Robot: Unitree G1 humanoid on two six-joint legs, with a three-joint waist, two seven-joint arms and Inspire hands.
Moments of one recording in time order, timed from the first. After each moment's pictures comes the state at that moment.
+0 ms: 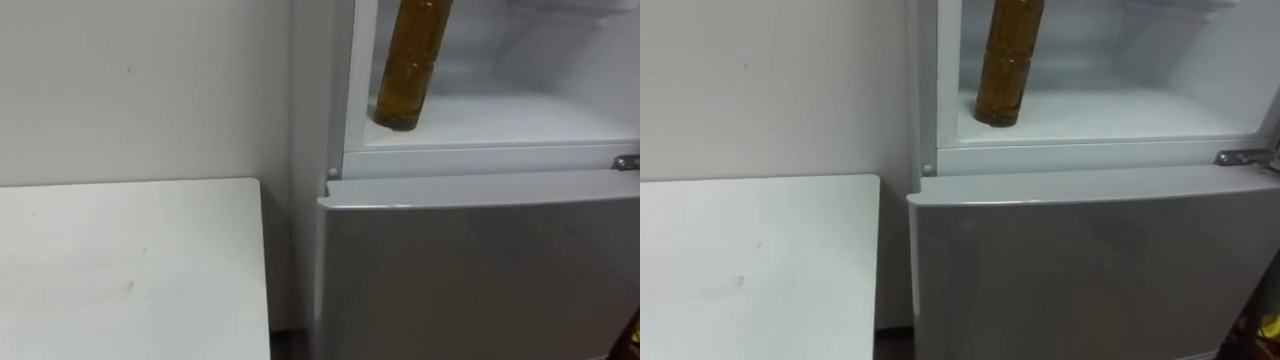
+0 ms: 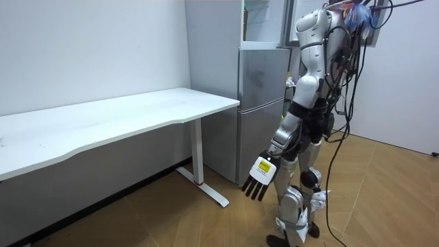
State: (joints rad) left arm 0.34 0.19 0.19 0.96 -0.13 0.04 0.14; right arm 0.11 -0.38 -0.47 0.42 1.33 -0.08 -0.50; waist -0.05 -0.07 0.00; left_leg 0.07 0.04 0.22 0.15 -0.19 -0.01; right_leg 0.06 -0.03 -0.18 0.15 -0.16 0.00
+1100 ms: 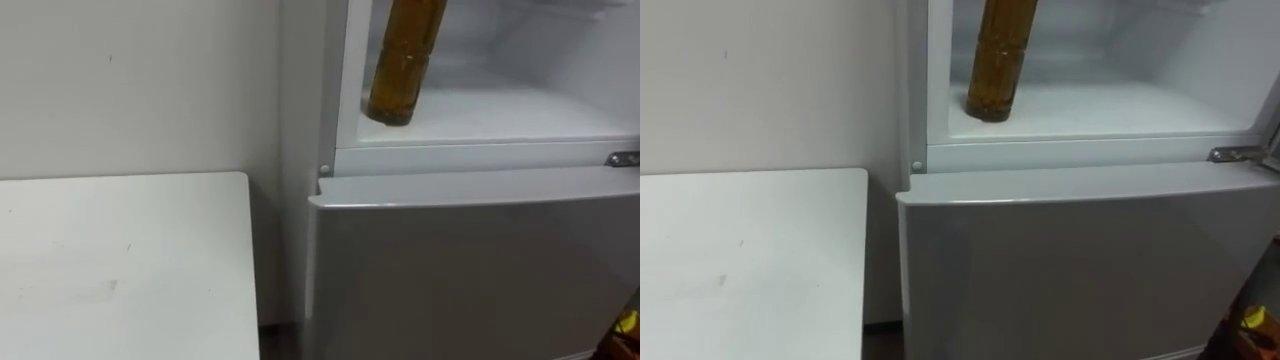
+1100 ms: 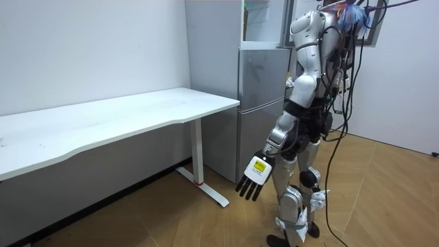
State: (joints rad) left arm 0.37 0.20 0.32 0.89 -0.11 0.05 0.12; right arm -0.09 -0.62 -0.79 0.74 1.40 -0.10 -0.72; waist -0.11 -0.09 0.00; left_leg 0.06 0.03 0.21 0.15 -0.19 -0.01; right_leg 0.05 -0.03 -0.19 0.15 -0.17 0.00
